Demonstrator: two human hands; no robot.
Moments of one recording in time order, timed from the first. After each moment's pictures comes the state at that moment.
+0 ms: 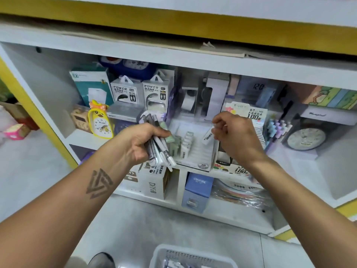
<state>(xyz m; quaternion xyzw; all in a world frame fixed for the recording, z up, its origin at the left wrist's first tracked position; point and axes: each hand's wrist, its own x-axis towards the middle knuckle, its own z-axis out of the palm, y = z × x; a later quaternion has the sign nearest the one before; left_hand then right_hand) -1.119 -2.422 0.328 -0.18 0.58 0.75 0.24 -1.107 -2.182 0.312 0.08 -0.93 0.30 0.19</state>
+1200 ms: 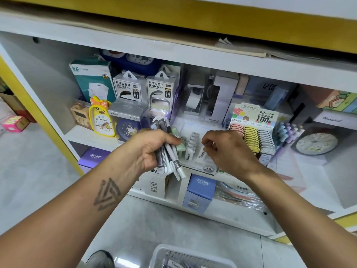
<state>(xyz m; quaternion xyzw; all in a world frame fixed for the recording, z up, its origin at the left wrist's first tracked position) -1.122 -2.412 0.316 -0.19 0.57 0.76 0.23 -1.108 -2.203 0.294 0.17 -0.96 0.22 0.10</state>
